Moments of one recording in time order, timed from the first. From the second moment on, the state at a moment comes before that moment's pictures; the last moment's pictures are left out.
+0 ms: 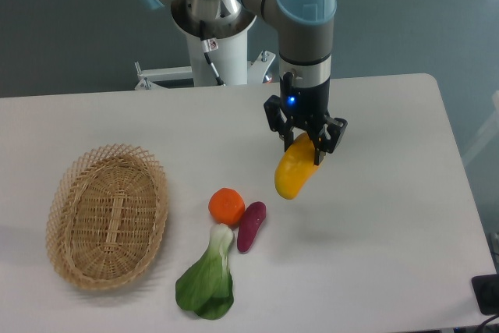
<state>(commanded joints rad) 2.54 -1.68 -1.79 -0.95 1.48 1.15</state>
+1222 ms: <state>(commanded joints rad) 2.60 -1.68 -1.83 -0.94 1.48 1.29</state>
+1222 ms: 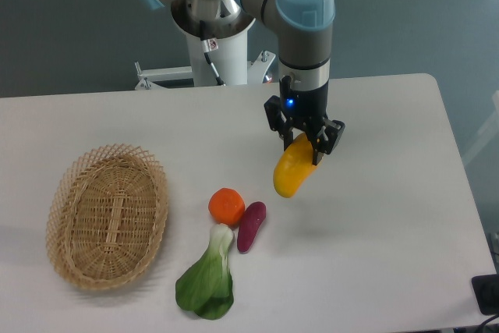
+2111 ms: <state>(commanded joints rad) 2.67 -1.87 -1.90 -0.67 1.49 1.26</state>
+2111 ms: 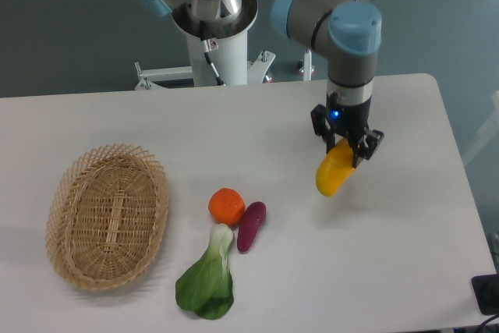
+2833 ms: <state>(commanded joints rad) 2.60 -1.94 -1.93 -0.67 1.49 1.18</state>
